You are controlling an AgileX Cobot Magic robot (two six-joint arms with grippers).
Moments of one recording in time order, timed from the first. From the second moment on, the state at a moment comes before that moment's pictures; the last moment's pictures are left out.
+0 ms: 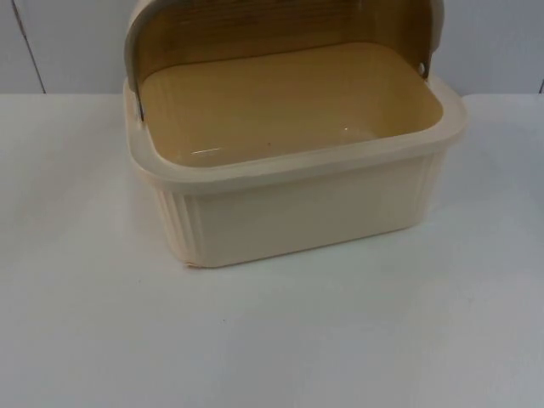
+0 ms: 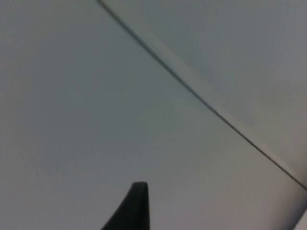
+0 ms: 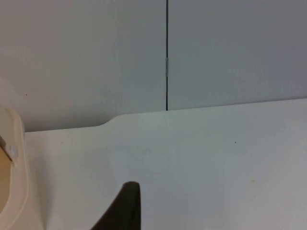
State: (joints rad) right arm -0.12 0.90 -0.84 0.01 0.42 -0.01; left arm -0.44 1.75 -1.60 0.36 0.23 0.45
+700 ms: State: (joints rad) right arm -0.12 0.90 -0.84 -0.01 0.41 -0.01; left arm -0.48 1.83 -1.60 0.33 0.12 0.50
